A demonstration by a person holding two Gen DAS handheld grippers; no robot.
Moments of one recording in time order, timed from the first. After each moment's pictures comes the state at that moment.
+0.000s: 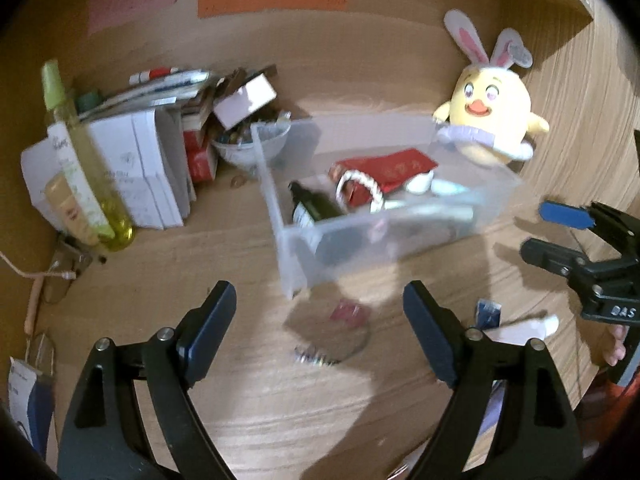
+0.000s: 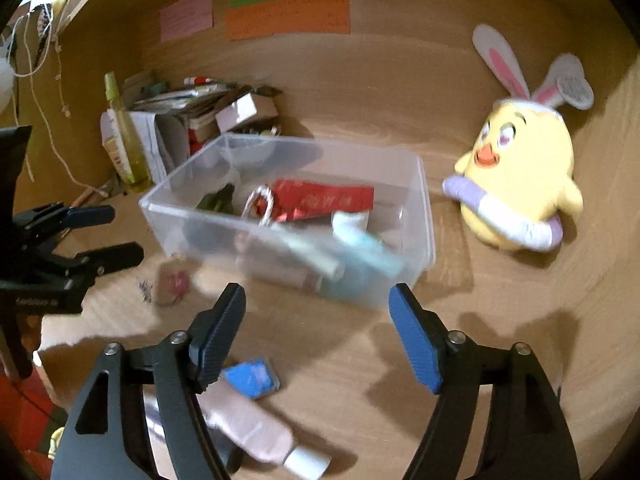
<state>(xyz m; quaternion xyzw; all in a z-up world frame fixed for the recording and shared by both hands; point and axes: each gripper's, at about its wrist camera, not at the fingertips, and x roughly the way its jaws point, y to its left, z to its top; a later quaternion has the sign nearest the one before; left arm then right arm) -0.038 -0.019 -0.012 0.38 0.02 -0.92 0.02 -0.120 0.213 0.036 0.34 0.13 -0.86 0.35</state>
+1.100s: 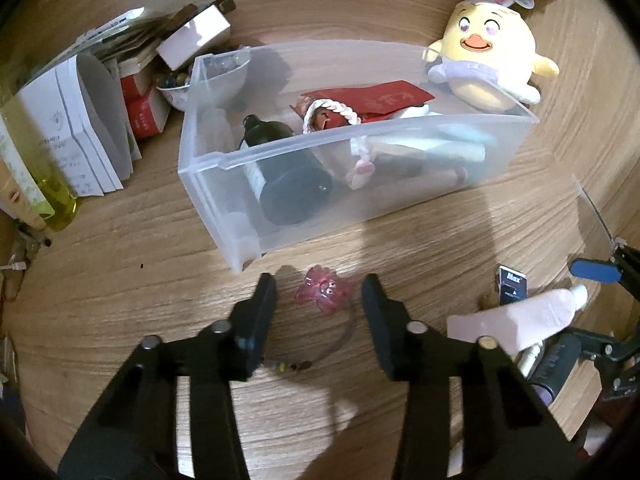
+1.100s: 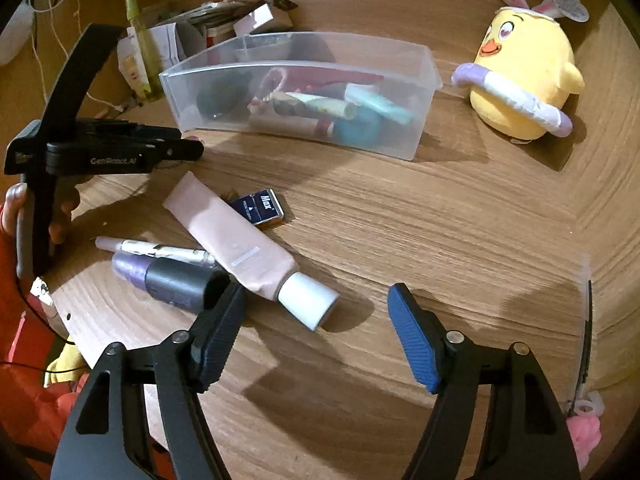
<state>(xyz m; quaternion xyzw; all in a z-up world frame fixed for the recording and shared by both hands) -0.074 0.002 -0.063 0.45 0.01 -0.90 -0.02 -0.087 0.252 -0.023 0.41 0.17 -0.82 0.36</state>
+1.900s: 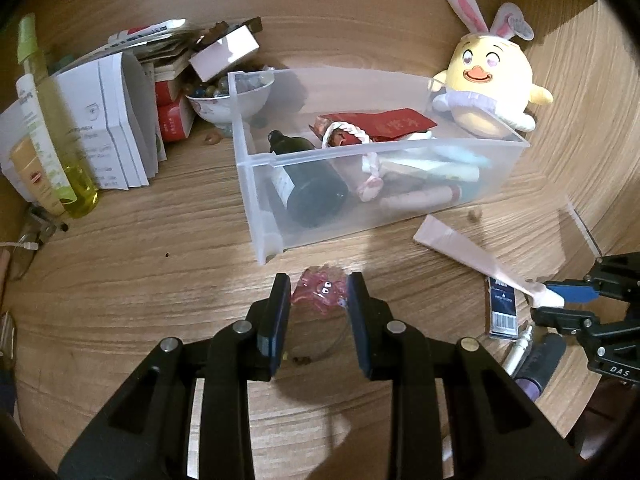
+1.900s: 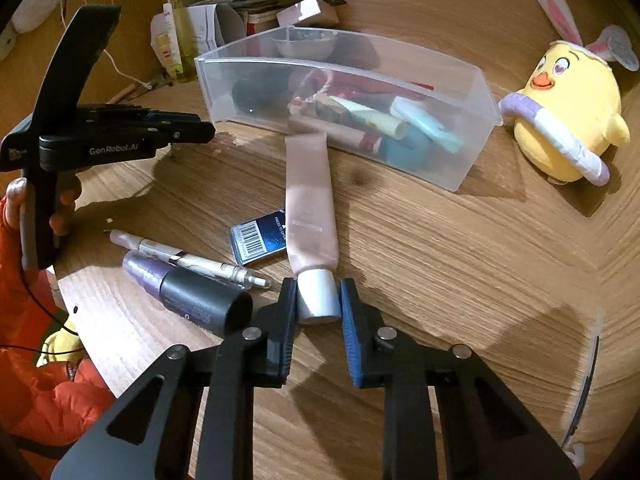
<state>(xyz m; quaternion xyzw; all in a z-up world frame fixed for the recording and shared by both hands) -0.049 -0.010 -0.053 0.40 0.04 -0.91 -0.01 -0.082 0.230 -0.018 0.40 0.22 -0.80 0.40</state>
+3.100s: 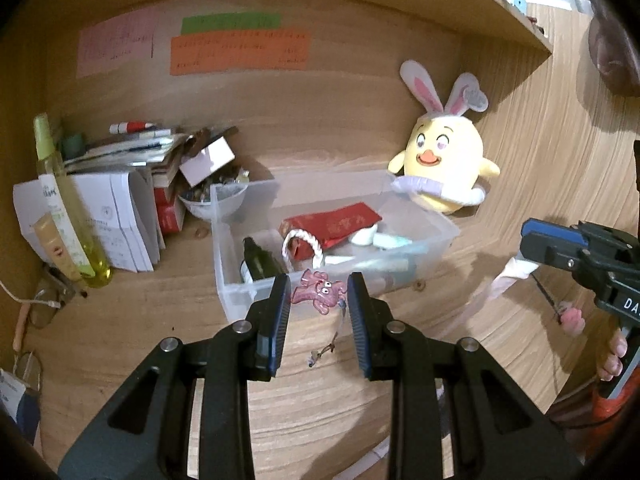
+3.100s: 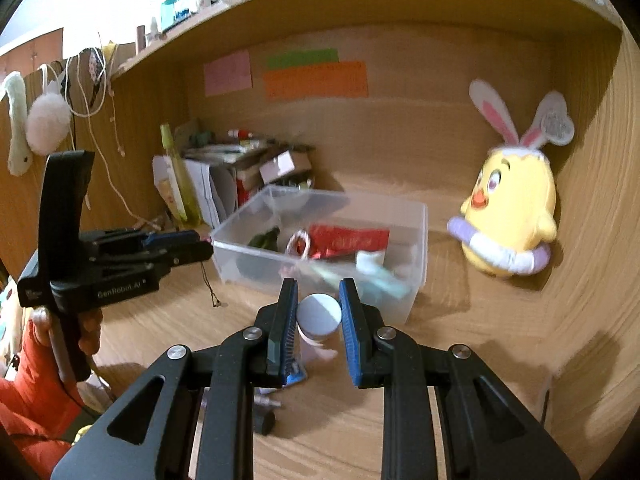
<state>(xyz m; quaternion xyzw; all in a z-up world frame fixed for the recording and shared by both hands) -0.029 0.013 0.033 0.30 0.04 -0.95 -0.03 -0.088 0.251 0.096 0.26 0.09 -0.87 0.41</state>
